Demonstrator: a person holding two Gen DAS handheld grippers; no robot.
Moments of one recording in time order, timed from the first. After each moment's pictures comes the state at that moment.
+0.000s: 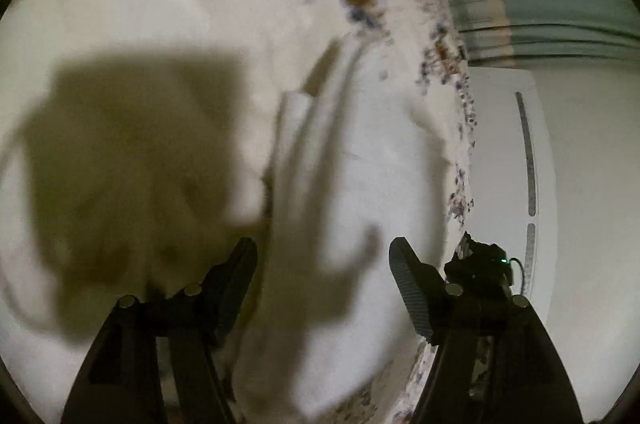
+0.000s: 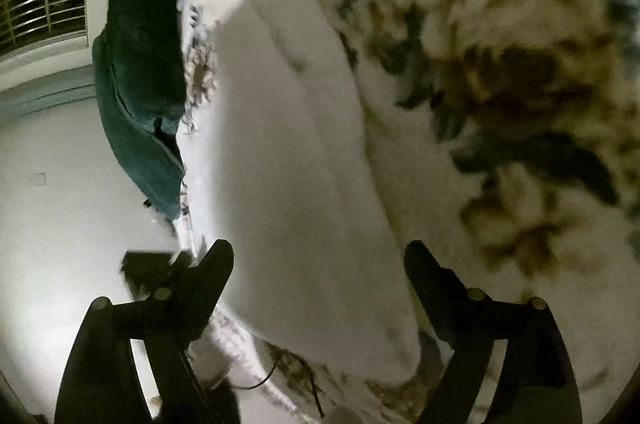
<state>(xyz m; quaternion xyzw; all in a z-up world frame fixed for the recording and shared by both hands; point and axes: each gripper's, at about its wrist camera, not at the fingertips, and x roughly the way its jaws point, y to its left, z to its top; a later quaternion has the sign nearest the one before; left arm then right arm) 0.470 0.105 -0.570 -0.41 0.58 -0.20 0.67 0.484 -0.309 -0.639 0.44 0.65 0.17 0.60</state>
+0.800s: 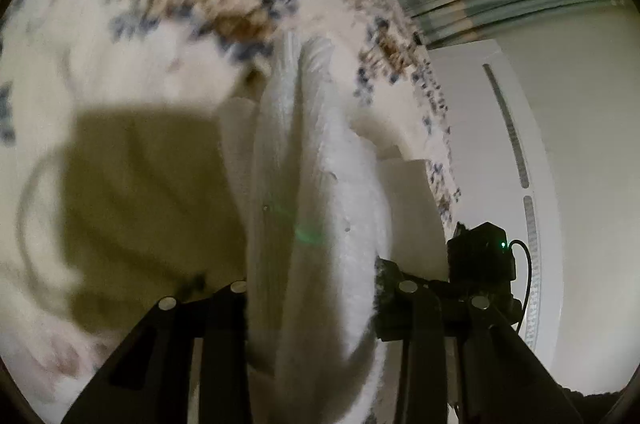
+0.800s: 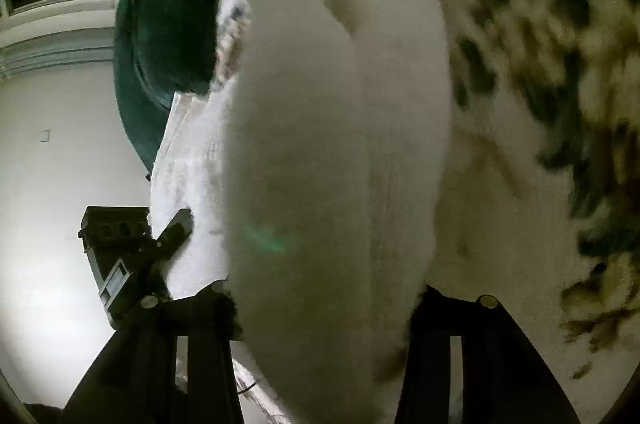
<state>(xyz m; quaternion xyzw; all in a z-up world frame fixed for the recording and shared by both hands) 0.521 0.055 -0.504 -0.34 0.53 -0.26 0.73 0.511 -0.258 -0.594 0.38 0.61 0.21 0.66</state>
